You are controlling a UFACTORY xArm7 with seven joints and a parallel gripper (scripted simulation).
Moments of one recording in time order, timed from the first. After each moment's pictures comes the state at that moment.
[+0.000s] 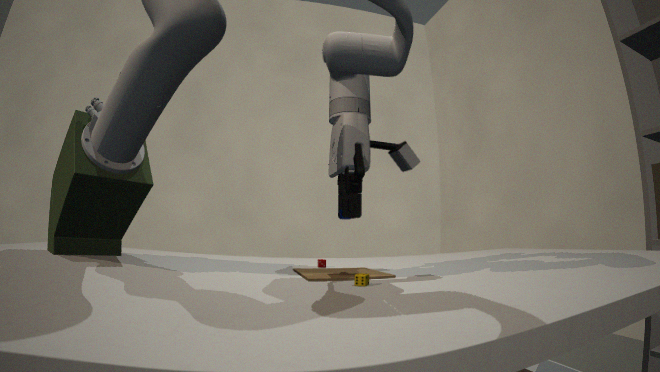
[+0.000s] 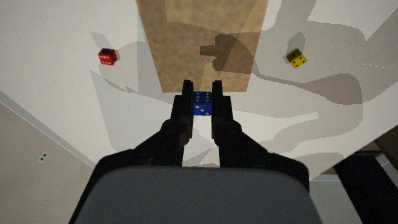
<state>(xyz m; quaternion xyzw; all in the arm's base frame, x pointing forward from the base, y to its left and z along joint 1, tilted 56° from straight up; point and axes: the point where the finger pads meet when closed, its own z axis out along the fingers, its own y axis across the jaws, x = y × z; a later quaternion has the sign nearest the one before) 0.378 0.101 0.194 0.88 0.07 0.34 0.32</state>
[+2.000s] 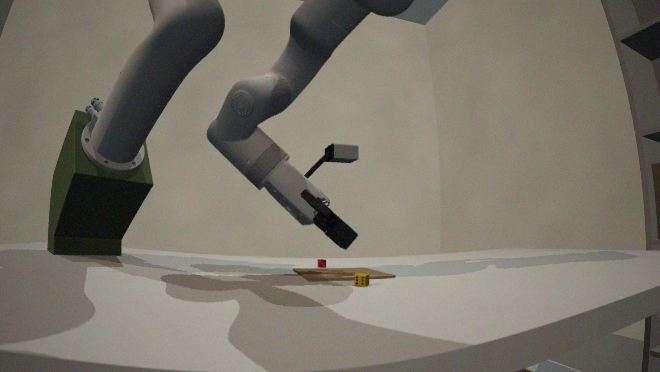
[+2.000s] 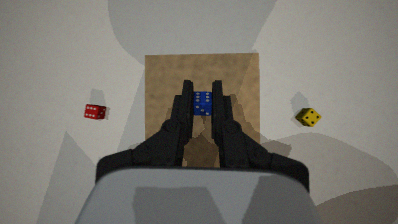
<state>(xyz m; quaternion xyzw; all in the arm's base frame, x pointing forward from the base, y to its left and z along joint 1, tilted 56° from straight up) 0.399 0.071 0.159 0.65 0.20 0.68 0.26</state>
